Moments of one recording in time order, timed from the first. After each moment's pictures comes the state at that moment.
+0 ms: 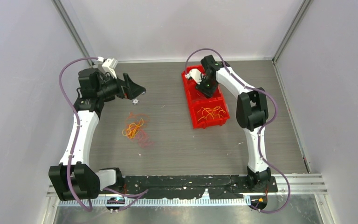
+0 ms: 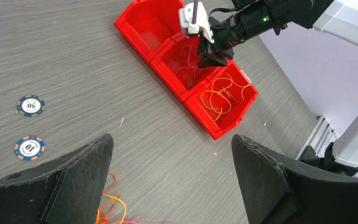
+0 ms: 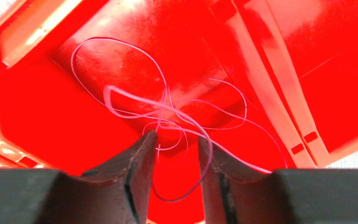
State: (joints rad) left arm 0.07 1.21 1.10 -0.27 0.85 -0.20; right arm 0.37 2.24 1.97 -0.94 -0.10 -0.74
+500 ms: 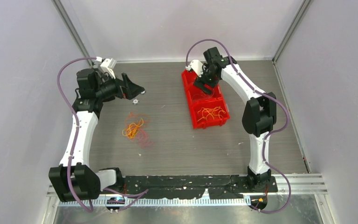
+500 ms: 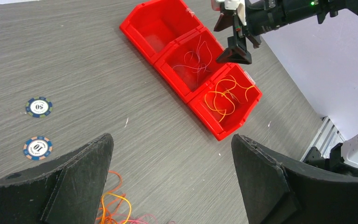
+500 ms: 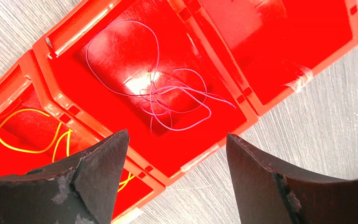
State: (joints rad) left arm 0.09 1.20 1.10 -0.27 0.85 -0.18; right arm 0.39 2.10 1.96 -0.94 -0.09 -0.73
